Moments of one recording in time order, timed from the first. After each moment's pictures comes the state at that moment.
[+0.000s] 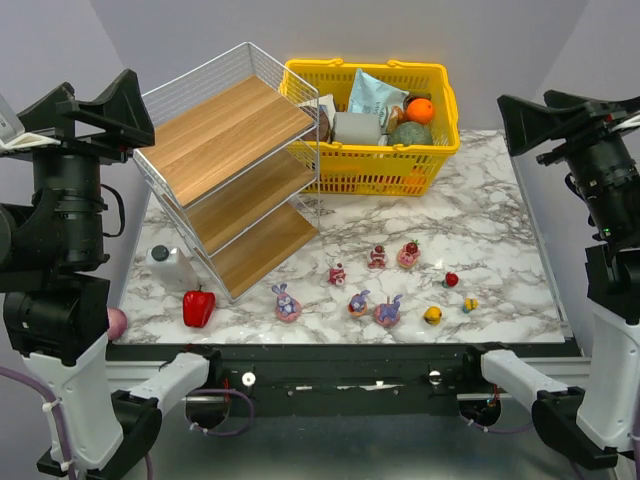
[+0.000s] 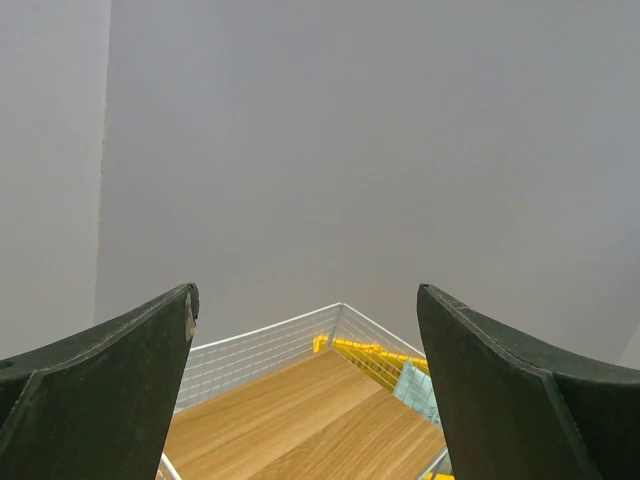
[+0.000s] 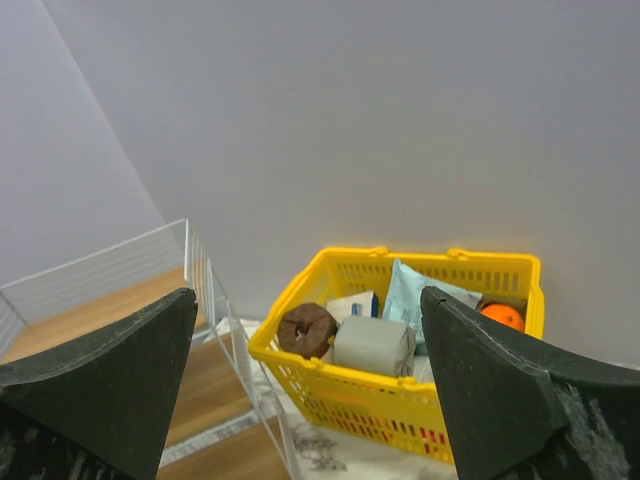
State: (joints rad) left arm -0.22 1.01 1.99 -0.45 -0.23 -0.19; right arm 0.10 1.02 1.85 -0.45 -0.23 0.34
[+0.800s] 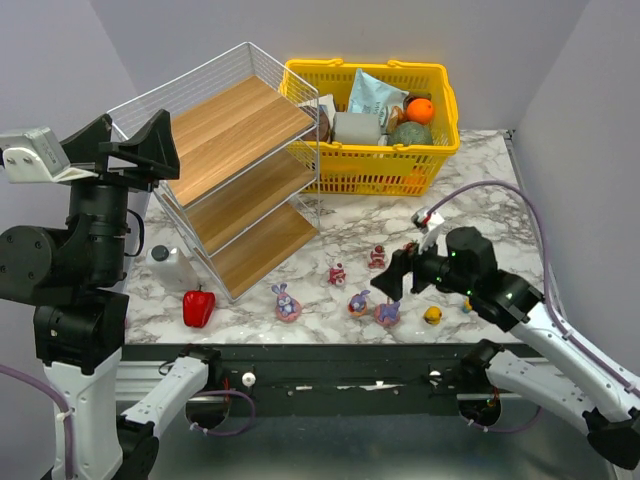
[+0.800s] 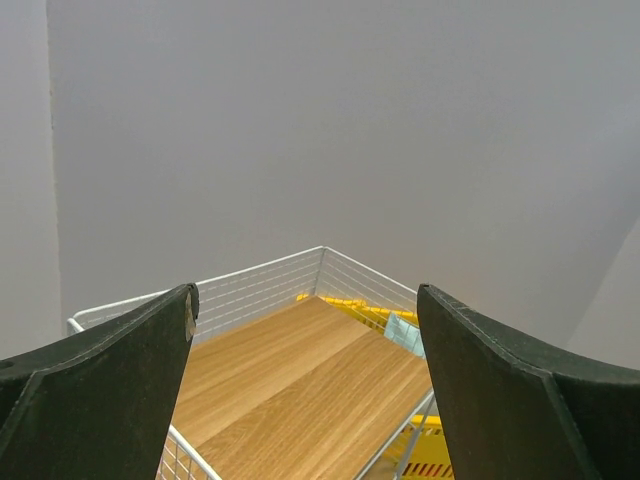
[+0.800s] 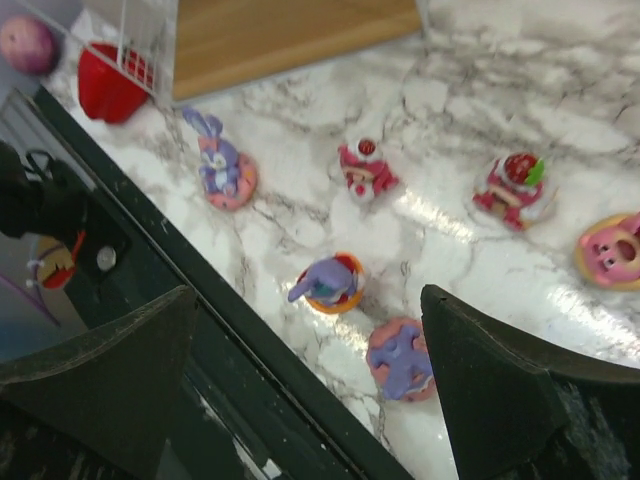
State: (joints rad) left arm -0.22 0.83 1.64 -0.33 -0.14 -0.22; right arm 0.66 0.77 0.77 -0.45 -0.23 0.30
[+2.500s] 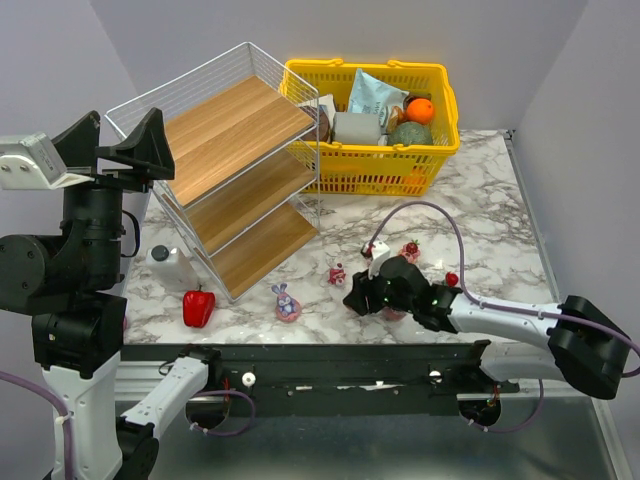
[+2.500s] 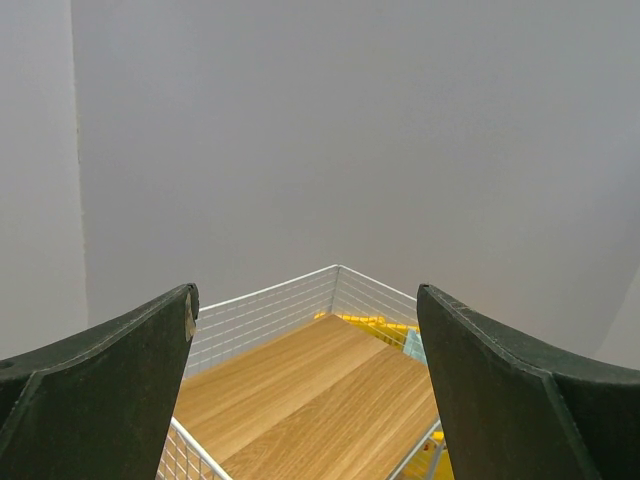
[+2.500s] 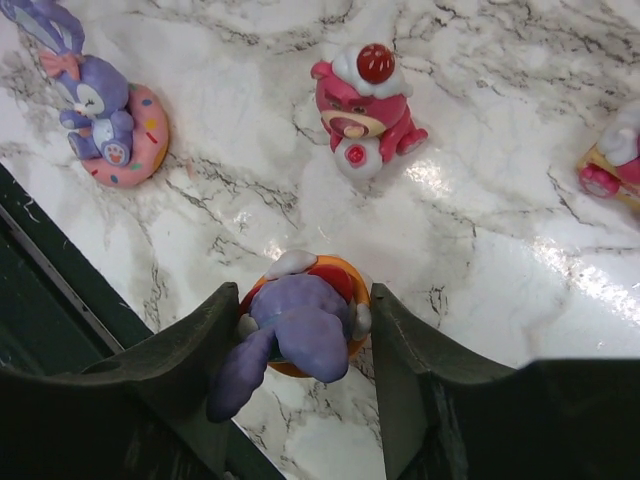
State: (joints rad) left arm -0.22 0.82 1.64 -0.29 -0.14 -0.14; right arm 0.94 1.21 0.45 0.17 0.03 0.38
